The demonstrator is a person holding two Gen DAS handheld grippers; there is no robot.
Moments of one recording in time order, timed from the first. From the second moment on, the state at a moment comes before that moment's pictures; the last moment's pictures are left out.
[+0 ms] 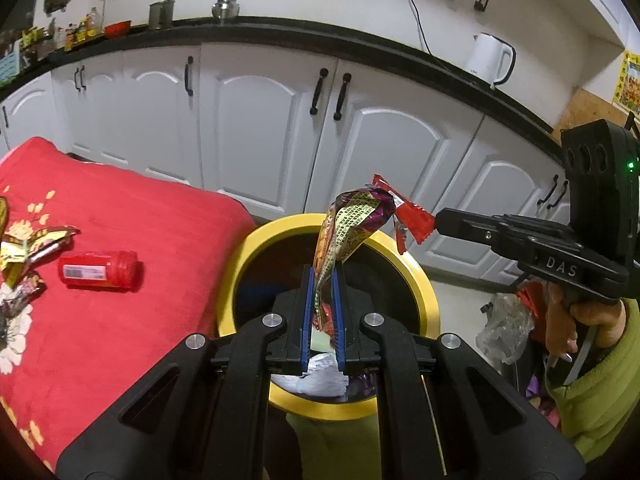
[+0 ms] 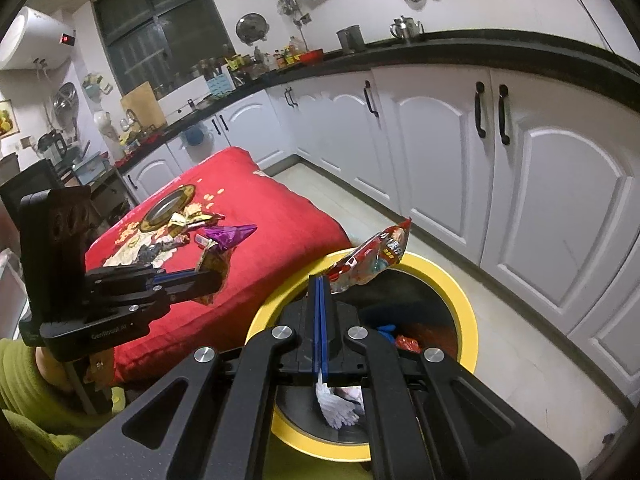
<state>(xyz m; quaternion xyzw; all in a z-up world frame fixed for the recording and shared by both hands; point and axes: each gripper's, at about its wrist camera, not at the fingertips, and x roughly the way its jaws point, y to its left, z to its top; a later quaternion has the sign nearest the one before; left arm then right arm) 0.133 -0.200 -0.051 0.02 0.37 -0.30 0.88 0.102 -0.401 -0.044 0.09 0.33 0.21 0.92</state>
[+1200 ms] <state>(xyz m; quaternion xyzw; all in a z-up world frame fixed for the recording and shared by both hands) 0.150 -0.186 -0.066 0.00 0.38 -0.23 0.90 0.103 -0.408 -0.067 0.08 0.35 0.20 0.91</state>
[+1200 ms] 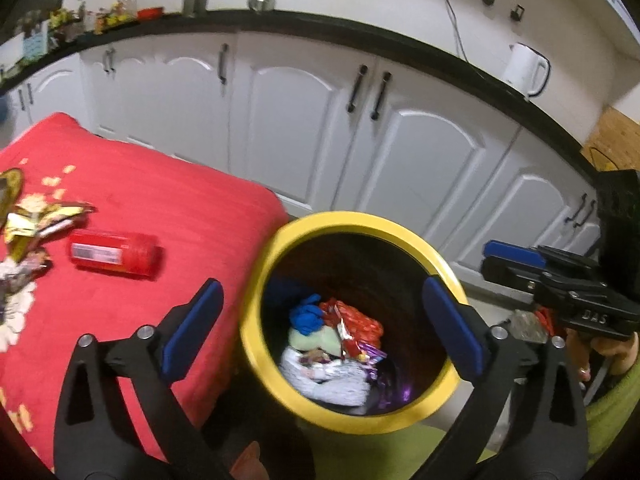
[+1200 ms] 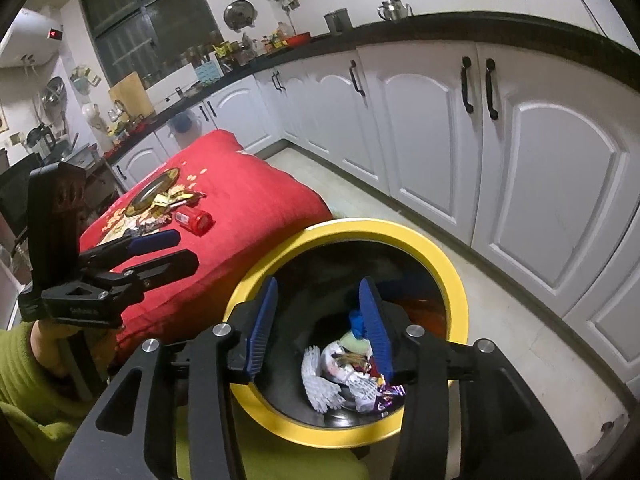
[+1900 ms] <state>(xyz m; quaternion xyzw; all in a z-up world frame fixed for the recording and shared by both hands) 0.143 -0.085 -0.024 -0.01 0.30 -0.13 0.95 0.119 -0.315 -0.028 0.02 0.33 0.27 0.90</state>
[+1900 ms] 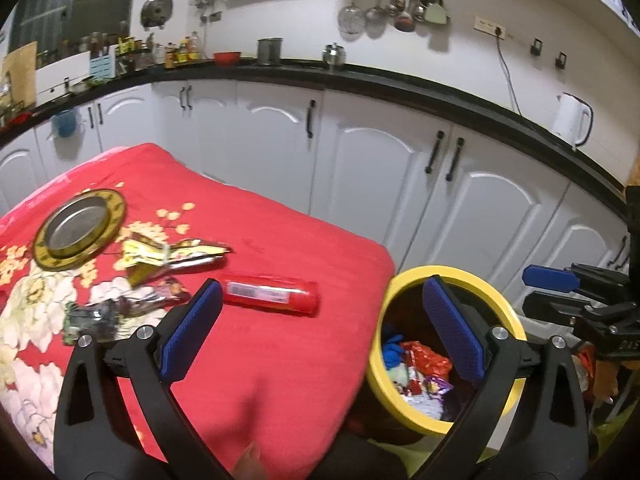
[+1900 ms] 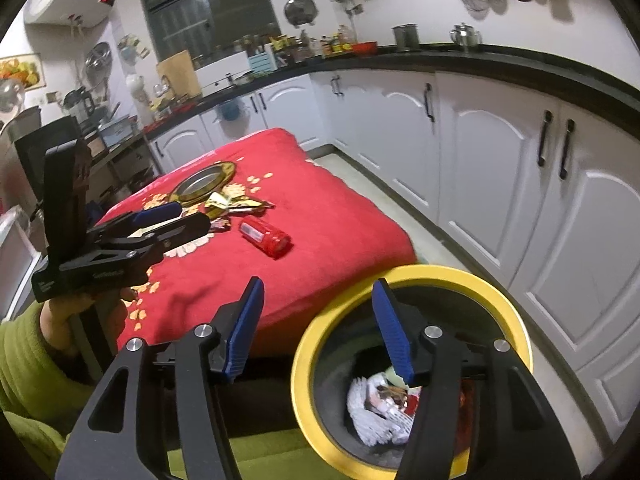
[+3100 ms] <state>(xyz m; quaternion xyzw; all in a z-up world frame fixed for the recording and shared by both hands) 0.221 0.035 -0.075 0.10 0.42 -0.14 0.89 0.243 -0.137 -0.092 -0.17 0.37 0.32 0.86</state>
